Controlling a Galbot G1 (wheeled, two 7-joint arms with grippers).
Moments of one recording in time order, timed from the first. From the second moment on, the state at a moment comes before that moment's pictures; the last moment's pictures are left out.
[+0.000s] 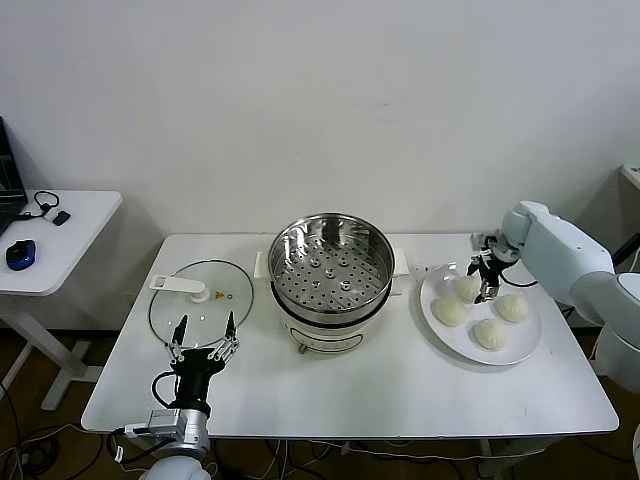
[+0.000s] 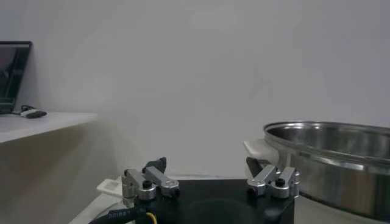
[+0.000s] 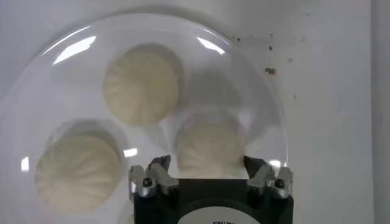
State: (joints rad) left arm 1.59 -1.55 -0.51 -2.01 -0.04 -0.04 -0.08; right arm 0.15 1.04 -1.02 0.36 0.04 0.12 -1.08
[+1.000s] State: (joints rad) left arm 1.60 -1.56 -0.50 -2.05 -0.02 -0.04 -0.08; right arm 0.62 0.91 -1.48 0.92 0.28 0.18 -1.06
